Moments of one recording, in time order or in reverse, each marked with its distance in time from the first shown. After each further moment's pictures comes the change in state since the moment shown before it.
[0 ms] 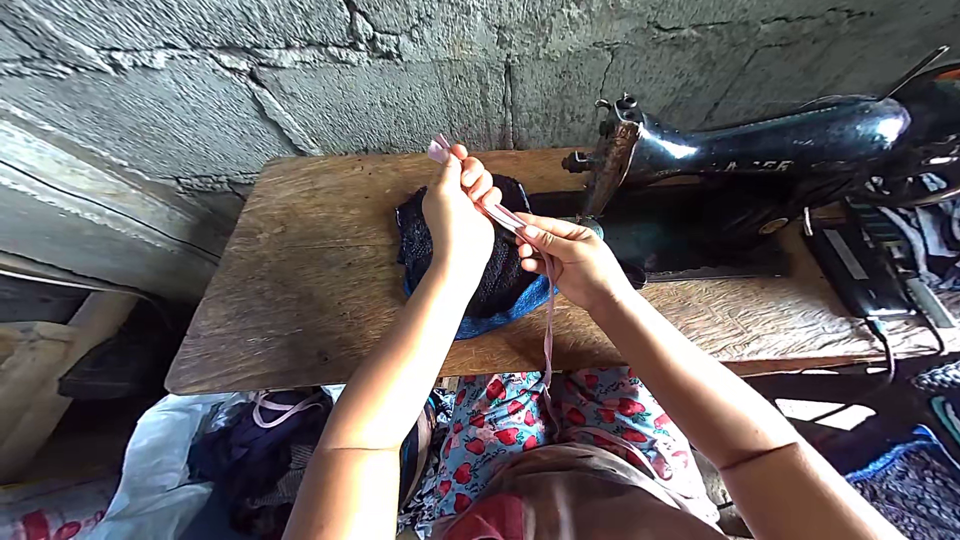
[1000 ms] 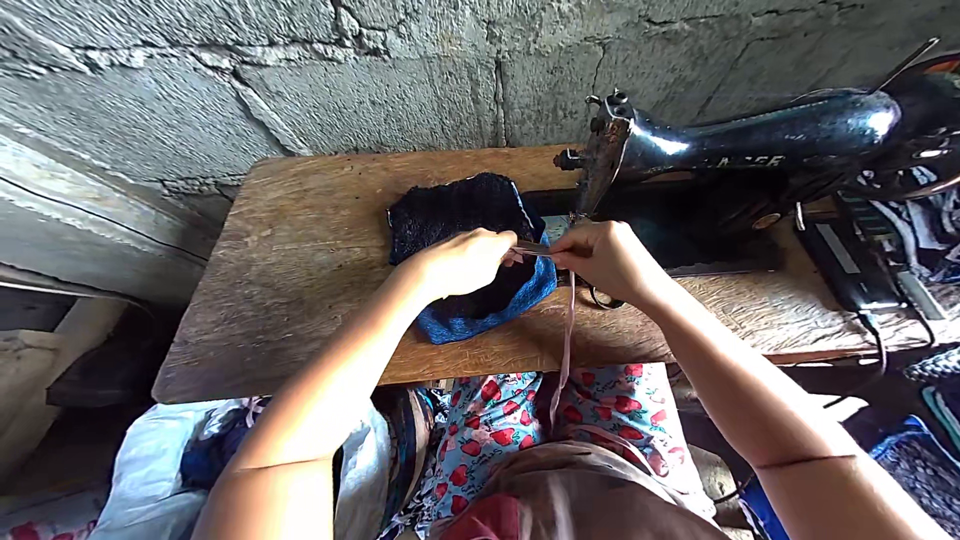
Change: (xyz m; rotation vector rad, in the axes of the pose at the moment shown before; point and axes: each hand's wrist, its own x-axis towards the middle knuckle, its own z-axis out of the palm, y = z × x) left_hand 0.003 0.024 -0.037 1.918 -1.279 -0.038; right_hand -0.014 -0.027 -0.052 -1.401 -0.072 -0.336
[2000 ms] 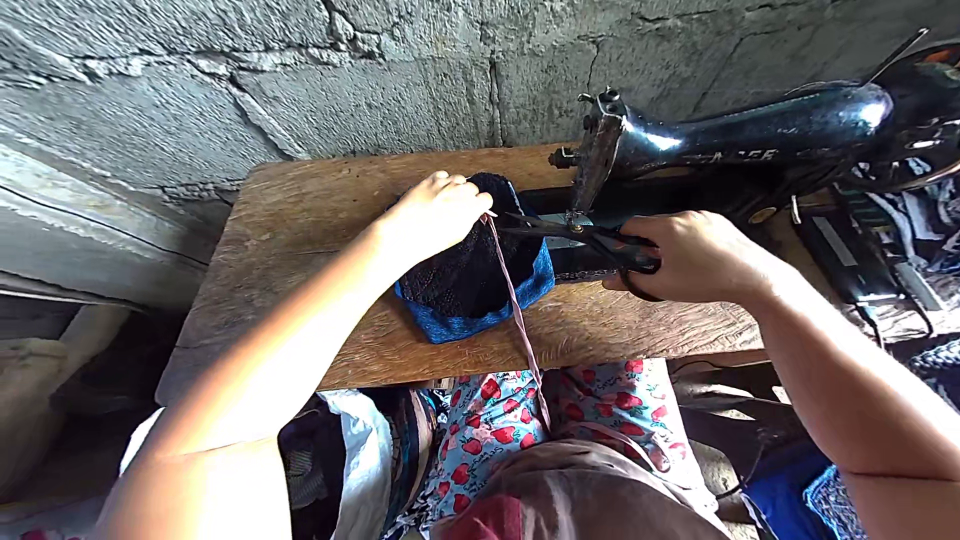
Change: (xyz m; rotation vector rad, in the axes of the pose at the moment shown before) left_hand 0.008 -0.026 -0.033 0.508 0.141 0.016; right_hand -0.028 0.002 -0.076 -0.517 -0.241 0.075
